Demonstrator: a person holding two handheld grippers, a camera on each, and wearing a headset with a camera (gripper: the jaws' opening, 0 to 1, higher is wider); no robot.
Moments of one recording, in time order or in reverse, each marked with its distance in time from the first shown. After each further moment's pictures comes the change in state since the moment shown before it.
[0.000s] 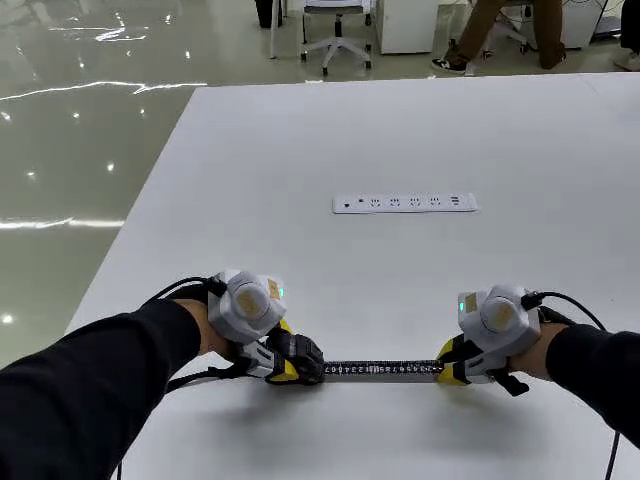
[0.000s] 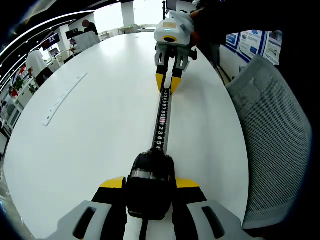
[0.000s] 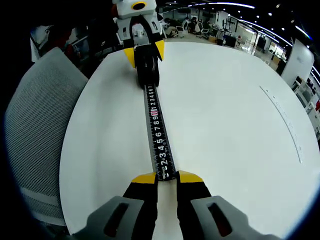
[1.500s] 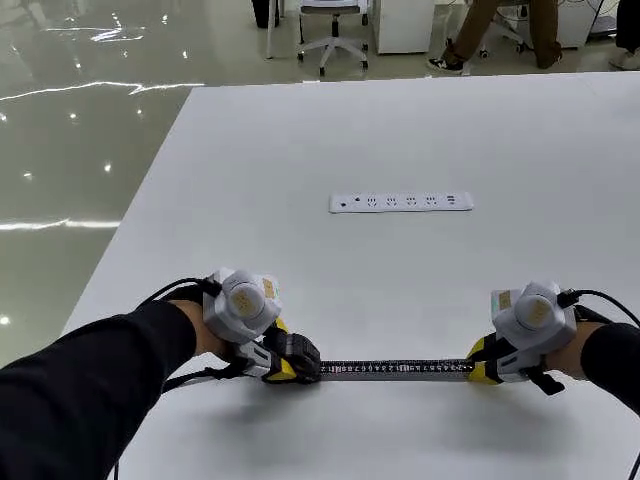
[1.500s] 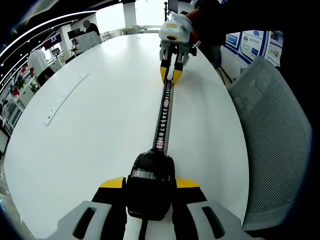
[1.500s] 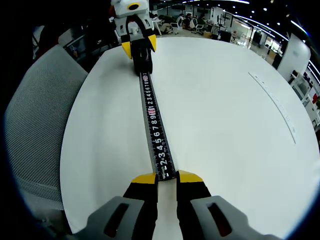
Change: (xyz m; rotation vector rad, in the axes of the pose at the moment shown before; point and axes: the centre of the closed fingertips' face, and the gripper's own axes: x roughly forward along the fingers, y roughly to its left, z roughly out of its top) left arm 0.000 0.000 0.000 -0.011 -0.008 0.008; right arm -0.025 -0.010 -0.042 0.044 0.035 -0.023
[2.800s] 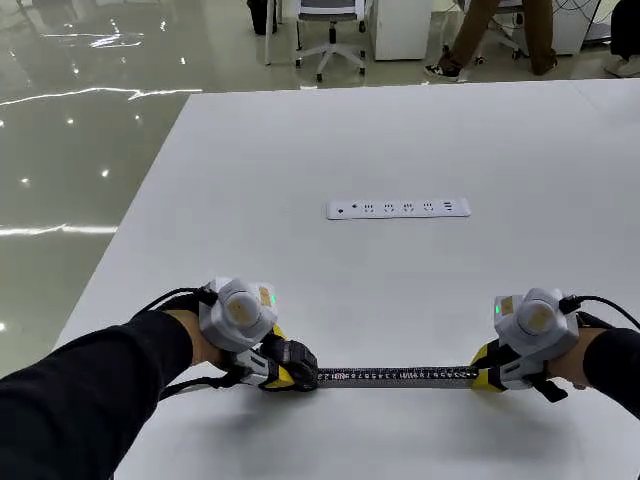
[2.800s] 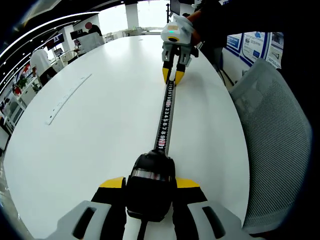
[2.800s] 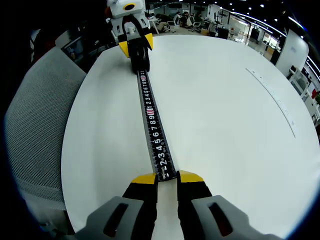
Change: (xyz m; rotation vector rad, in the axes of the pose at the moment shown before) left arm 0.000 0.002 0.001 -0.040 -0.044 0.016; right arm -0.007 -0.001 -0.004 0.046 0.012 -0.007
